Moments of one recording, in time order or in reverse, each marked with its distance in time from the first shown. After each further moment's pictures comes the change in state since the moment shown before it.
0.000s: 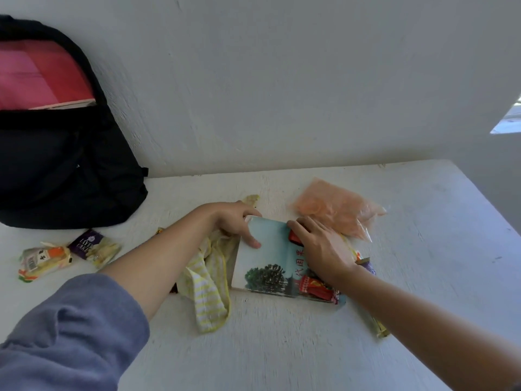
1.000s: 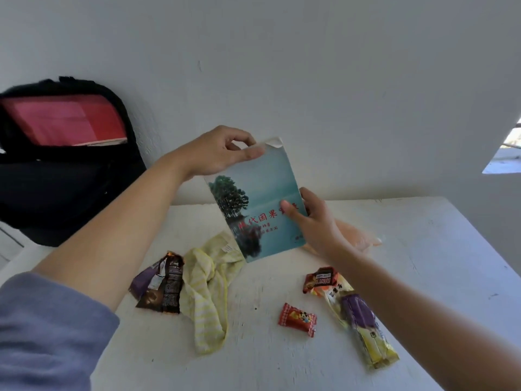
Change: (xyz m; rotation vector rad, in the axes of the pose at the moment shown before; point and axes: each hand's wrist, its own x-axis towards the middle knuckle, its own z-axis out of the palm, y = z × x) left_hand -0.129 0.086 -0.098 -0.138 0.596 0.385; right_hand 0.070 -0.025 -0.092 1.217 0.114 0.427
